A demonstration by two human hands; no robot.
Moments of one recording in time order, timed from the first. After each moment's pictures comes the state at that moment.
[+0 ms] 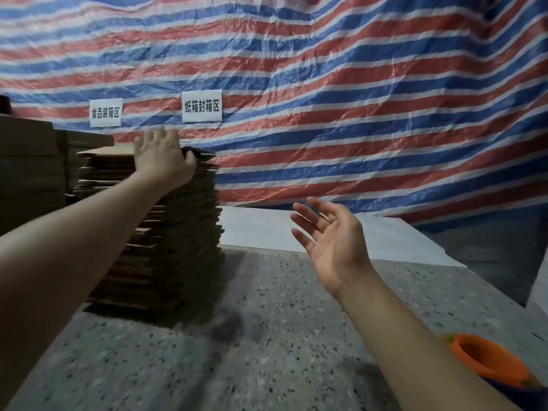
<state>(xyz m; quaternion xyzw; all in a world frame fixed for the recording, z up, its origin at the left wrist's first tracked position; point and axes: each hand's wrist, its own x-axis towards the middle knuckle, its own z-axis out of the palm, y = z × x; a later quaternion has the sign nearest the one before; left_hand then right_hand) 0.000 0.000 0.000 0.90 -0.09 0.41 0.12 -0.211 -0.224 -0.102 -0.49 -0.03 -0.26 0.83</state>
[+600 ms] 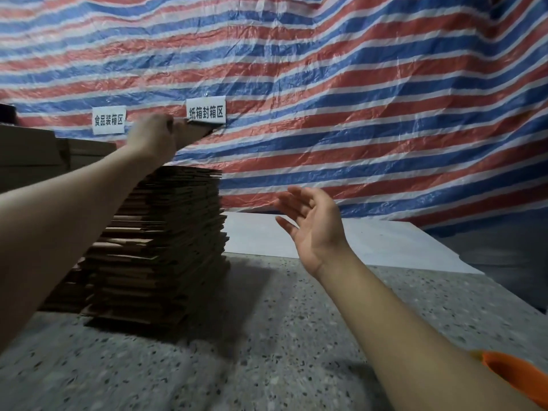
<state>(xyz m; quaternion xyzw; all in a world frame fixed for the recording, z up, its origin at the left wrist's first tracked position) 0.005 0.020 0.048 0.85 -0.16 0.44 0.23 -0.164 -0.203 -0.080 -0.54 -0.05 -0.26 0.80</state>
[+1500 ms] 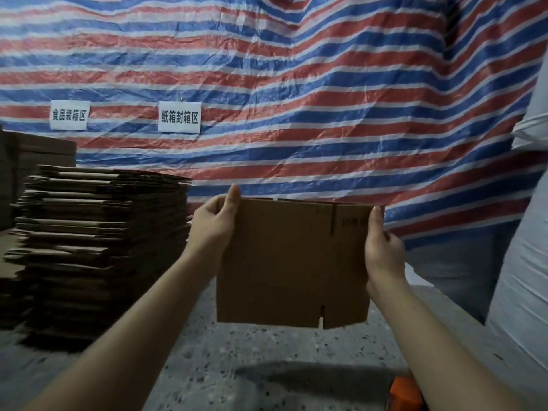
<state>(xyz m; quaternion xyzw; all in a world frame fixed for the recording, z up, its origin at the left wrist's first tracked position) -0.126 -0.106 -0.067 0.61 -0.23 0.10 0.75 -0.210 -0.335 -0.099 -0.62 0.23 -0.47 0.59</state>
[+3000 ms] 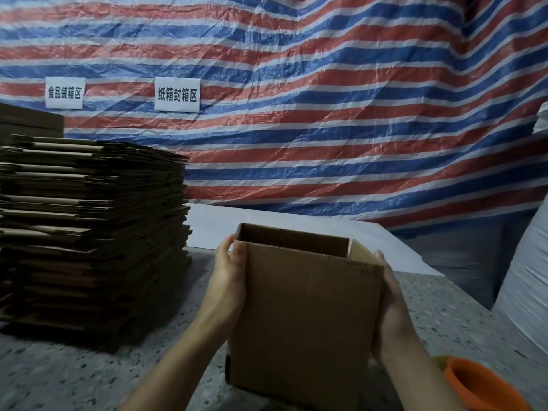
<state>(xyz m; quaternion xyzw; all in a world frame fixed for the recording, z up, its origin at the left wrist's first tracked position) -0.131 -0.123 -0.171 0.64 -0.23 0.01 0.73 -0.236 -0.317 -0.178 -0.58 0.03 -0.24 0.78</state>
